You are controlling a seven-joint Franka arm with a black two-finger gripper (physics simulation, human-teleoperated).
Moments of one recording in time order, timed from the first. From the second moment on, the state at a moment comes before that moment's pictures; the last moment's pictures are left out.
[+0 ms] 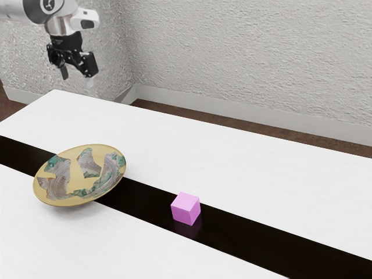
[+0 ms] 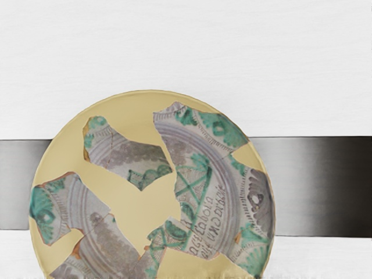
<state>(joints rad) 0.08 0.09 0.09 -1.46 0.11 1.61 0.17</state>
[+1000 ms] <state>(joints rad) -0.29 0.18 0.07 -1.95 0.02 2.10 -0.10</state>
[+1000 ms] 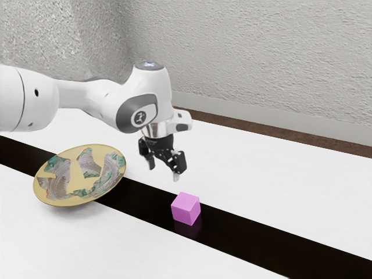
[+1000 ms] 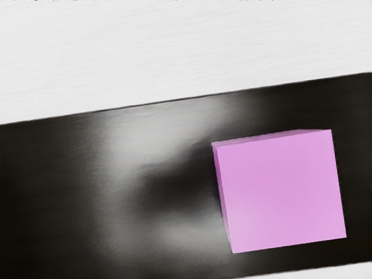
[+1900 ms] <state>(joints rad) -0.36 0.33 0.07 -1.99 -0.05 2.30 -0.24</state>
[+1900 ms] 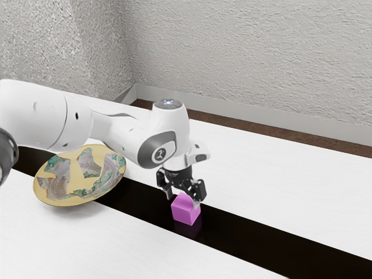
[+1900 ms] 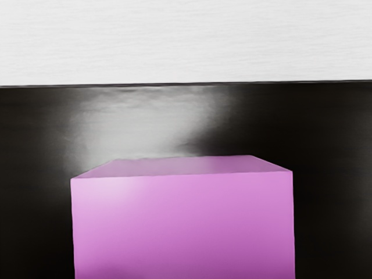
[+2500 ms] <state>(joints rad) -0.36 0.40 0.07 -1.97 -0.04 2.34 -0.26</state>
